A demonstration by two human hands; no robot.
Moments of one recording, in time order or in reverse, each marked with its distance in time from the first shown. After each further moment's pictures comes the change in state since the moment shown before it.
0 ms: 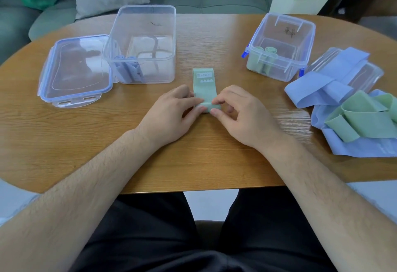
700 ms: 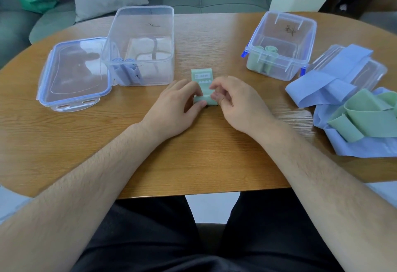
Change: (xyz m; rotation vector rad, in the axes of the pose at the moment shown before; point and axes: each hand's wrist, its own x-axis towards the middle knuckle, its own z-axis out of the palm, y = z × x) left_hand 0.019 -0.007 0.004 -0.010 0.021 -0.029; right_hand 0.030 0.010 0.008 0.016 0.027 0.072
